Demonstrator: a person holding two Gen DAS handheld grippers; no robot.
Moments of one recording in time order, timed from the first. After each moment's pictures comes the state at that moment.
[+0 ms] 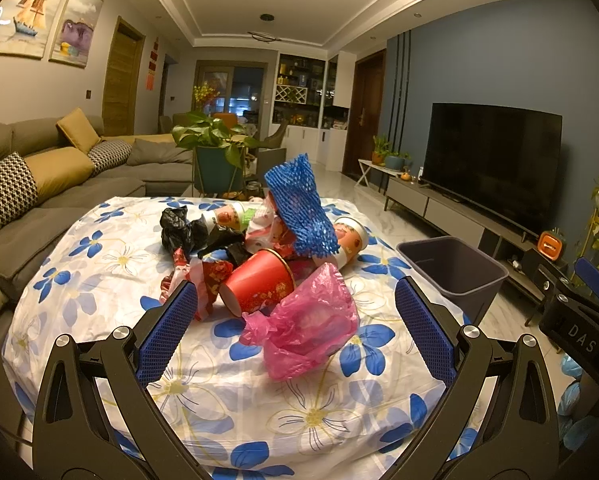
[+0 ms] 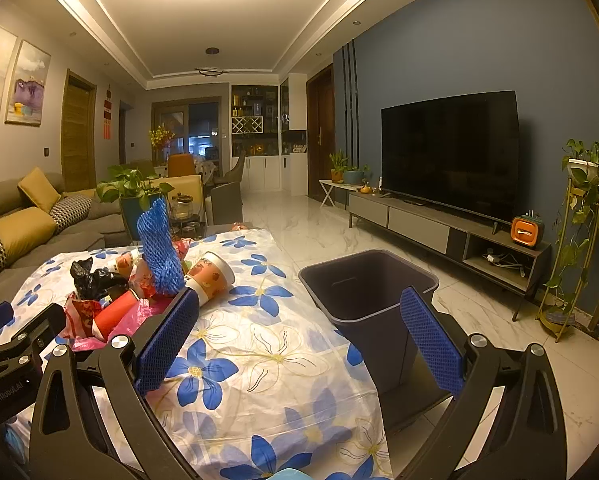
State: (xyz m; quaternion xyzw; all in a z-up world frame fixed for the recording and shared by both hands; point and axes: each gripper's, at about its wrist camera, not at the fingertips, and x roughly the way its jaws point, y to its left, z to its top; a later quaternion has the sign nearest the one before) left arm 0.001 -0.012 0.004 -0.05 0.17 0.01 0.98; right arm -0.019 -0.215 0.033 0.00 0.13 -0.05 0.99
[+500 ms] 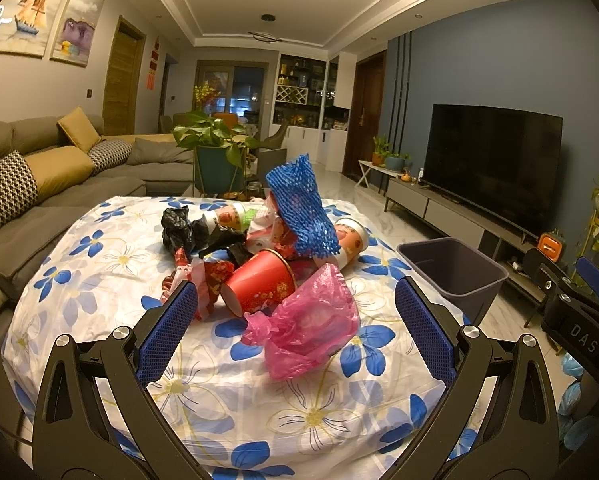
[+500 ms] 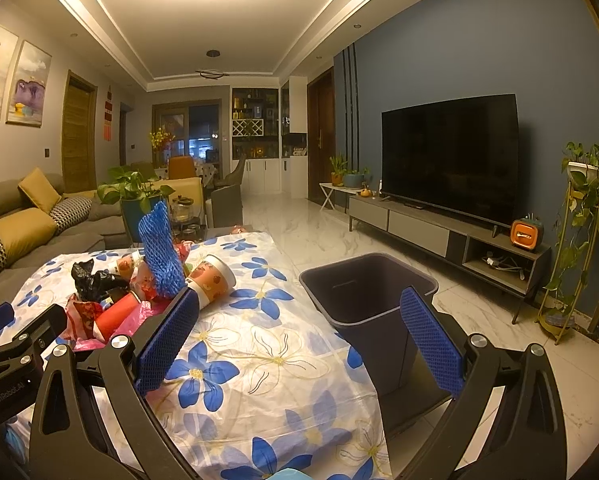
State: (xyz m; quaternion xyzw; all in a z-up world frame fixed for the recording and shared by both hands) left arm 0.001 -0.011 0.004 -0.05 0.17 0.01 0.98; right arm -0.019 -0.215 0.034 0.00 0.12 -0.05 0.99
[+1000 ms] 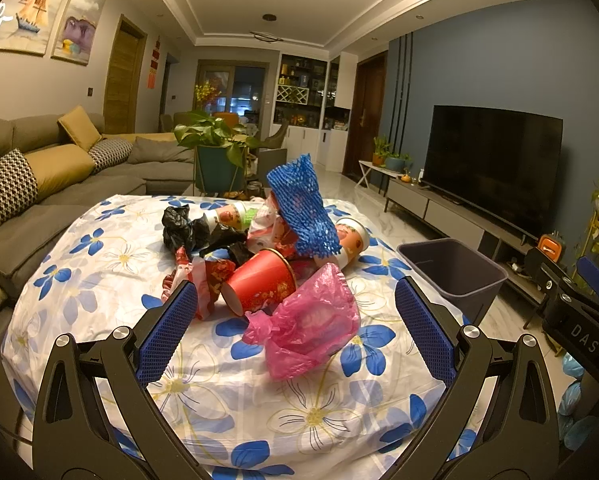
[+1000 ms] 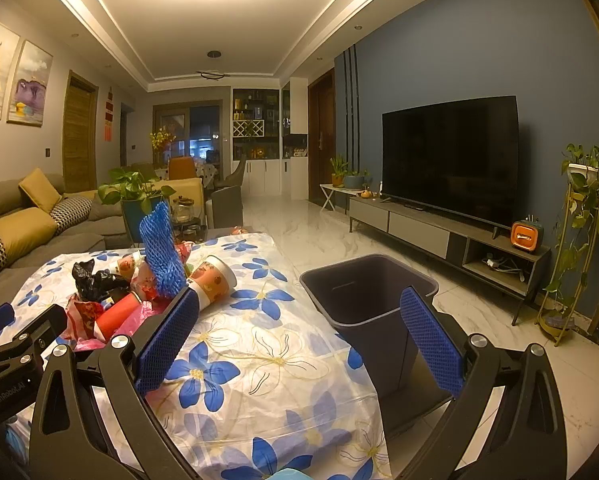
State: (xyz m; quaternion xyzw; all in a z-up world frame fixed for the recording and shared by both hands) left arm 0.001 -0.012 0.005 -0.05 0.17 0.01 0.98; right arm -0.021 -0.215 0.034 0.00 0.12 -0.05 0.99
